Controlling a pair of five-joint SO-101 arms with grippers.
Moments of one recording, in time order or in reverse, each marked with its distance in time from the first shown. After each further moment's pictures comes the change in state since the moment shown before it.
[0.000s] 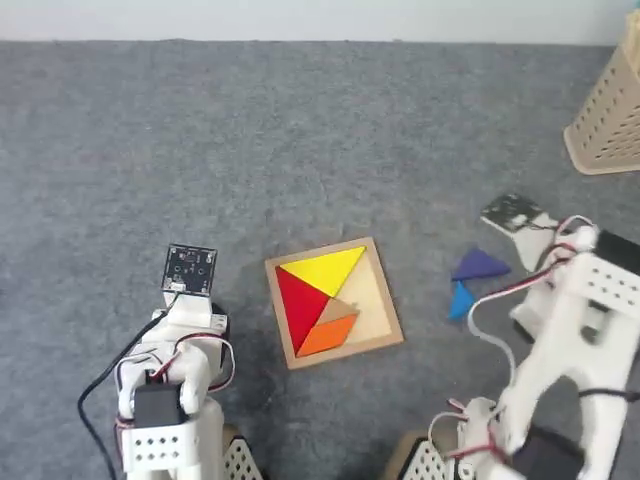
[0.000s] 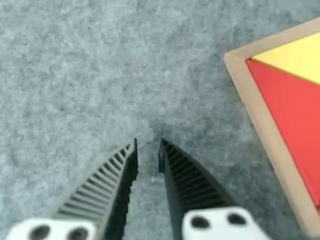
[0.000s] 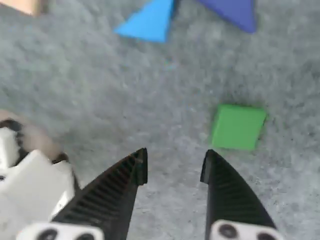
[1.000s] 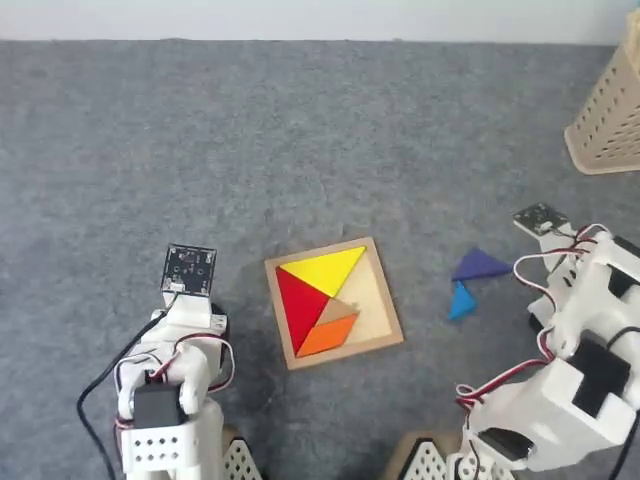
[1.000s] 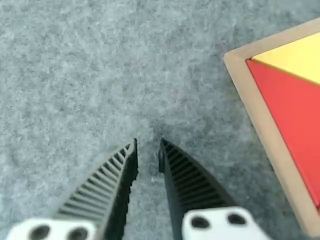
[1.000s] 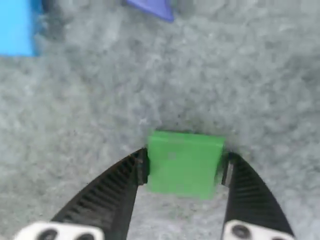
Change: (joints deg) left arm 0.0 0.0 0.0 0.0 0.0; right arm 6.2 28.7 -2.9 -22.8 0.3
